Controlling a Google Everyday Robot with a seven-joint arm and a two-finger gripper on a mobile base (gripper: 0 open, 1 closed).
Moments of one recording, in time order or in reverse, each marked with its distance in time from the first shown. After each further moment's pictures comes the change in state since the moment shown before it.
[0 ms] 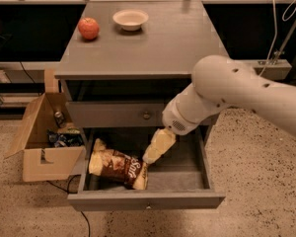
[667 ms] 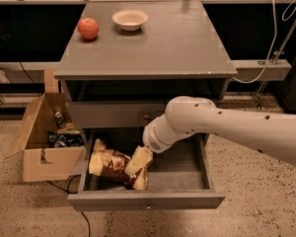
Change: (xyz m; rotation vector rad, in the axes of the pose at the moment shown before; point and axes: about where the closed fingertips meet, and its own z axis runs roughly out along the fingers) arm -0.003 -0.004 0.120 0.000 -0.076 -0.014
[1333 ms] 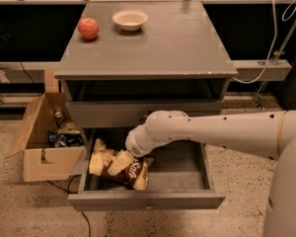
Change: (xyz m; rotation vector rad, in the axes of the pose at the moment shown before) arm -0.021 -0.009 0.089 -0.003 -0.071 0.033
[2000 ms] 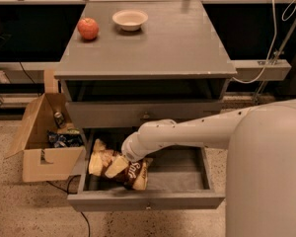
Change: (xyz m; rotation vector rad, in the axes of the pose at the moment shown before) arm 0.014 -0.012 0.062 0.029 0.016 0.029
